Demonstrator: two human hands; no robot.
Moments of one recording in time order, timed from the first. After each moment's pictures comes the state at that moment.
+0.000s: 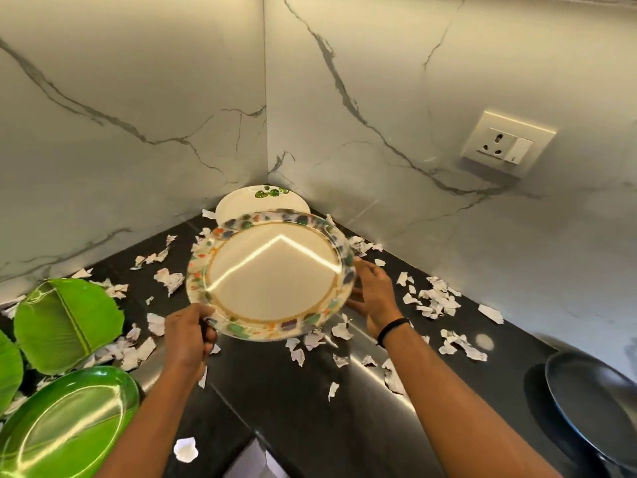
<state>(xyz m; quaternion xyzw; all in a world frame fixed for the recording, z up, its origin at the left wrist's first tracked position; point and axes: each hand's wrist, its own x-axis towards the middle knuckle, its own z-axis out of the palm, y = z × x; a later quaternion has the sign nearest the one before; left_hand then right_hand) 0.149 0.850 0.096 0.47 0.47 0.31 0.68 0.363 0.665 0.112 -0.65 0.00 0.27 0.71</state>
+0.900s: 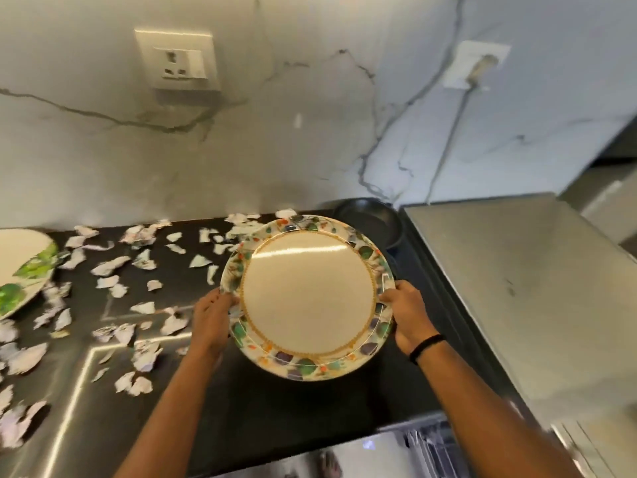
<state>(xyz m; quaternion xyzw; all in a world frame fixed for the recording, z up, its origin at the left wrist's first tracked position) 0.269 0.633 0.089 0.72 0.16 -0.08 0.67 0.223 0.343 0.082 -0.62 0.35 -0.03 0.70</state>
